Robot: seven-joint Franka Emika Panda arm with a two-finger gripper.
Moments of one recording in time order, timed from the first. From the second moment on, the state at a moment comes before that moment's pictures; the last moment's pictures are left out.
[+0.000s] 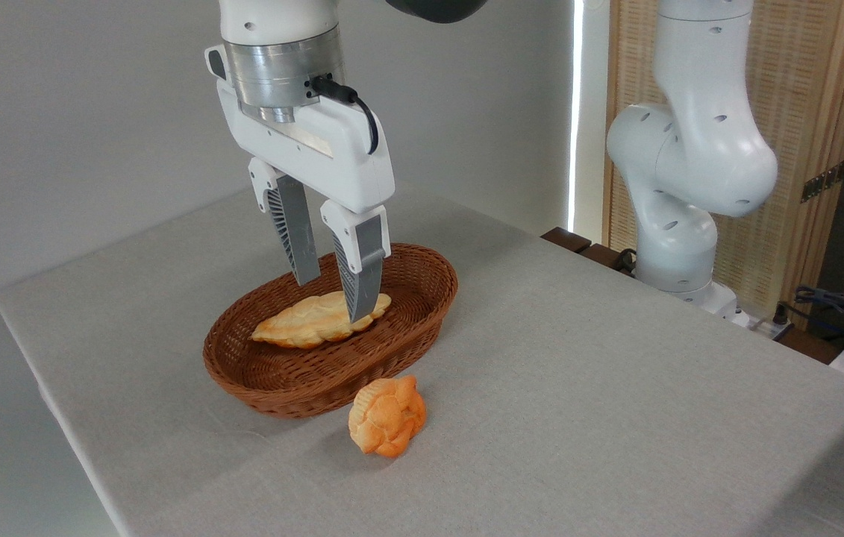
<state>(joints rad) -0.19 -0.01 0.18 -1.68 -0.06 1.69 0.75</state>
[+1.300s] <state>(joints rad) -0.20 0.02 -0.09 -1.93 -0.10 1.84 0.80</state>
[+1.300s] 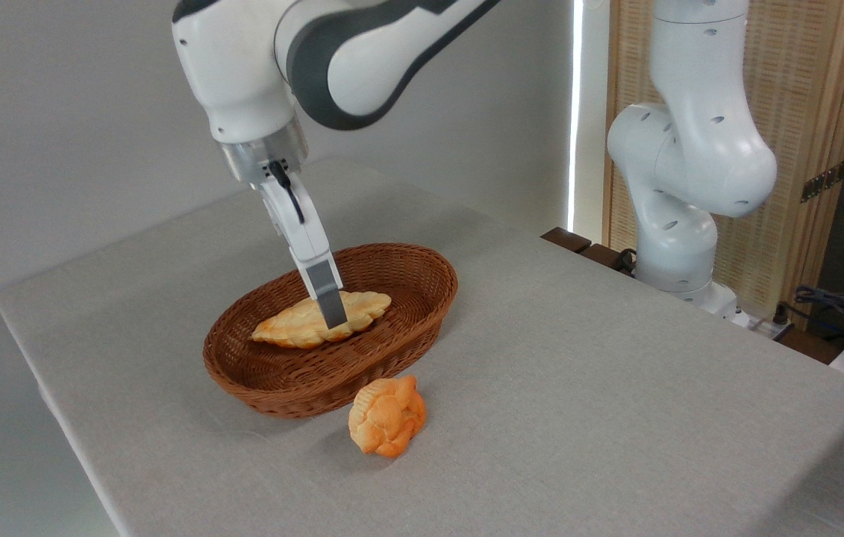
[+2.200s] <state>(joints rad) -0.21 0.08 -0.11 -1.96 -0.16 1.88 0.90</state>
